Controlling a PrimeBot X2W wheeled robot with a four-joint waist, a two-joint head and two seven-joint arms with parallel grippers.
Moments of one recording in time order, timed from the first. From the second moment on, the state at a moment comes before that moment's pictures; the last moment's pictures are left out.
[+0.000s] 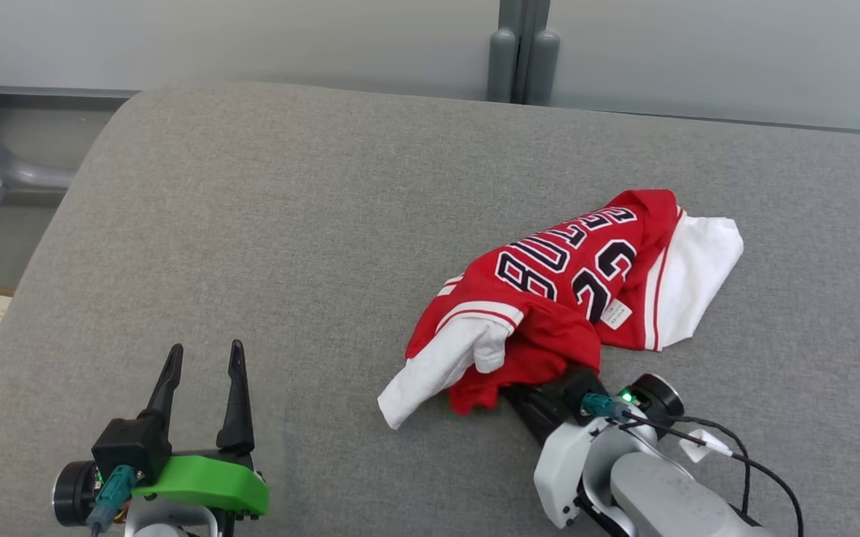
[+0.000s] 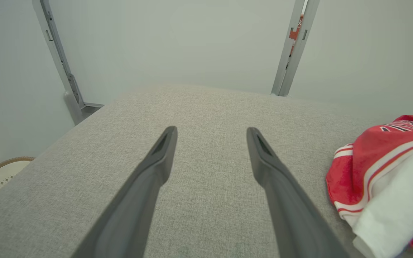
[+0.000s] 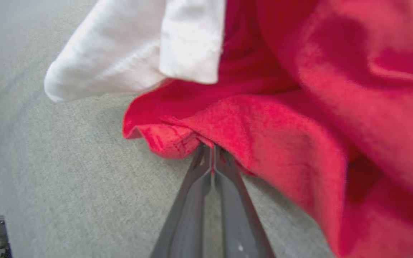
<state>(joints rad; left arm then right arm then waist) -0.07 0.05 -0.04 0.26 -0.19 -0.08 -0.26 -0.50 -0.08 0.76 0.87 0.32 0.13 -0.26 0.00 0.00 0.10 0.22</state>
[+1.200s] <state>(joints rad) -0.02 0.05 -0.03 0.27 -0.20 -0.08 -0.26 0.01 -0.30 0.14 0.19 0.19 0.13 -0.25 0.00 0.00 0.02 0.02</state>
